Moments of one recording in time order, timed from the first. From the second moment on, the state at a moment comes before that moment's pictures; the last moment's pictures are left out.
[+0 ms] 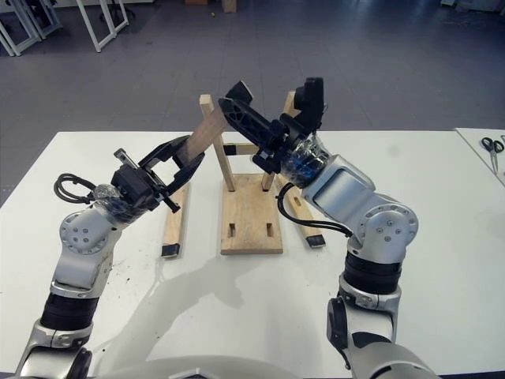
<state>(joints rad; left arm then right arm) -0.22 0.39 -0.09 -0.26 -0.13 -0.26 -0.59 -0.56 -0.25 -0.19 -0.33 1.54 0.91 -0.04</state>
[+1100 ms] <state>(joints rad) -0.08 0.45 -0.07 -0.03 0.02 -0.36 -0.53 -0.42 -0.52 -0.15 0.28 0.62 0.53 0.43</state>
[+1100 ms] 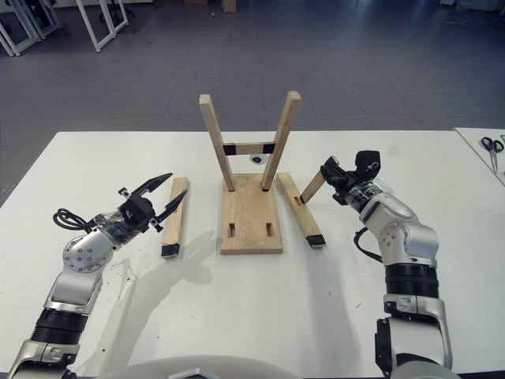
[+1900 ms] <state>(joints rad) -0.07 0.45 -0.07 -0.03 0.02 -0.36 -0.52 -0.36 -0.46 -0.17 0.11 0.48 0.60 0.38</state>
